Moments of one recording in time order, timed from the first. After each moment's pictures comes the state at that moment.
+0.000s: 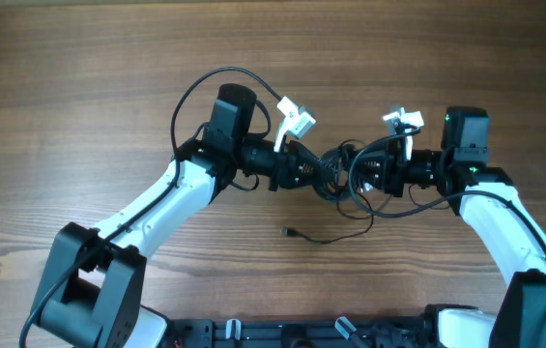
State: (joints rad) left arm -0.47 1.64 0.96 0.03 1.28 -0.21; right arm -0.04 1.44 0.73 -0.18 -1.37 -0.20
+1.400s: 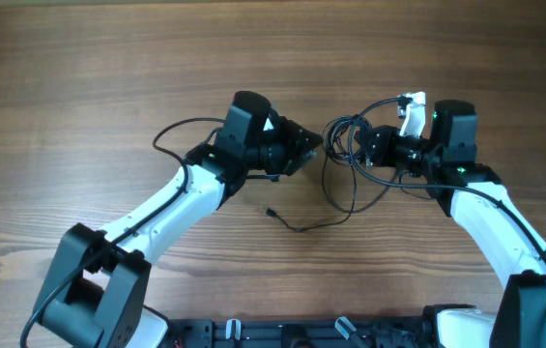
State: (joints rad) left arm -0.53 1.64 0.96 0.00 0.55 -1.42; right arm 0.04 1.44 0.73 -0.05 -0.64 0.40
